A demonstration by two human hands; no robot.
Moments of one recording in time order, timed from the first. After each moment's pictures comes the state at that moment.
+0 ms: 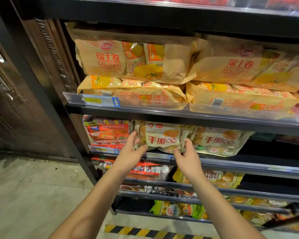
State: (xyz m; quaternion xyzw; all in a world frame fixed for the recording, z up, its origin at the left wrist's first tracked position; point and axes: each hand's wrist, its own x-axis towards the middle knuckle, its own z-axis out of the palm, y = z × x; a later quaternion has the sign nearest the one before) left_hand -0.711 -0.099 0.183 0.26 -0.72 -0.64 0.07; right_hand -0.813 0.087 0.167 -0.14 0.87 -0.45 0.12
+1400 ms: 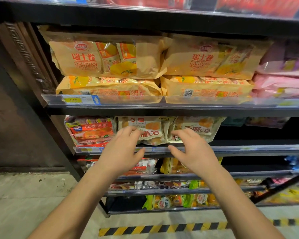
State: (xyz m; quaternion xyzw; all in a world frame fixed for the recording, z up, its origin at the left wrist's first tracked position) left_hand -0.680 -0.061 0.250 0.05 -0.98 -0.15 0.08; right_hand -0.775 0.158 0.248 -0.31 0.93 -0.20 -0.05
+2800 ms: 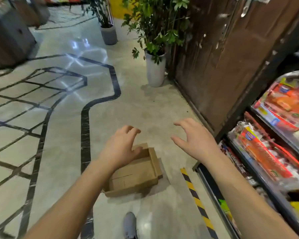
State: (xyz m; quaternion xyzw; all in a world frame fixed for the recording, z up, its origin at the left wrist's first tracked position) left_hand -0.225 0.077 0.180 0.66 -0.74 -0.13 0.08; right_hand -0.478 0.029 0.186 -0.81 0.57 -0.11 0.13
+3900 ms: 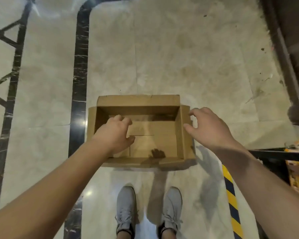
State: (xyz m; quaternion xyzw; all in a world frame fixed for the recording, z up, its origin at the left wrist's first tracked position) left_hand -0.084 -0.078 -0.294 0.75 -0.56 -0.32 -0.11; right_hand -0.341 -0.187 -0.292 -0.77 0.56 0.11 0.28
